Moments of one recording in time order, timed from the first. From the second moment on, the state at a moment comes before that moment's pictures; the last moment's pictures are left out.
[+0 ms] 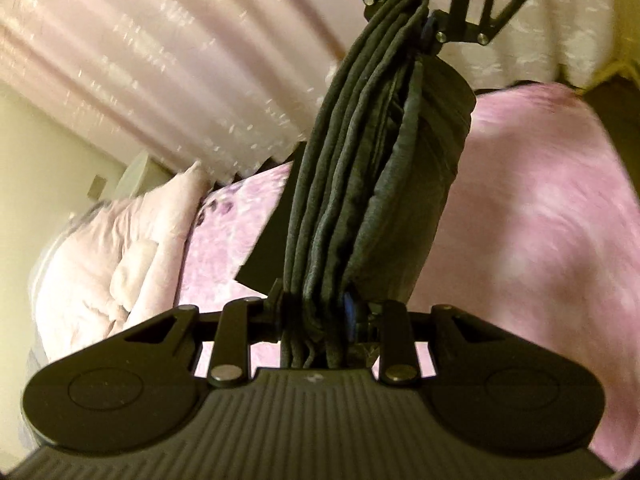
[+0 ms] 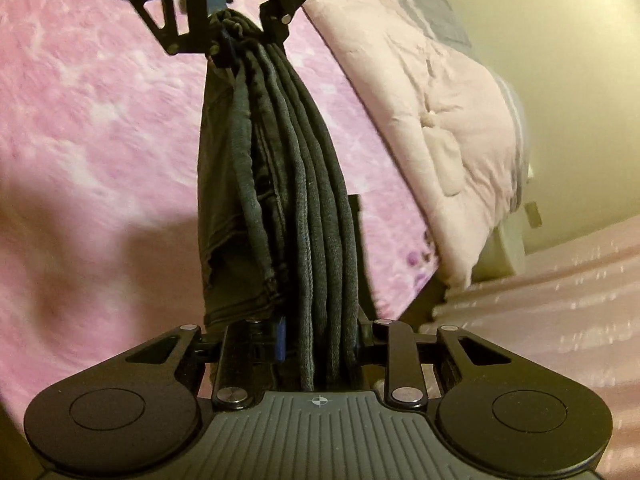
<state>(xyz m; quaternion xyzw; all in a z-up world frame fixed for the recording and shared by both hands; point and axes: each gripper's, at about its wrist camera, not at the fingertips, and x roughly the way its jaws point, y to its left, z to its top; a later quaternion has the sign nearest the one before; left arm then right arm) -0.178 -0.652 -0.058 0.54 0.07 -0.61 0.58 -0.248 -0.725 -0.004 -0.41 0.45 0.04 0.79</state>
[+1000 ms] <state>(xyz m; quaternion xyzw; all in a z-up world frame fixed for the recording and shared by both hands) -0.135 -0.798 -0.328 0.56 0.09 -0.55 0.62 -0.174 -0.847 -0.265 -0.42 0.44 0.00 0.79</state>
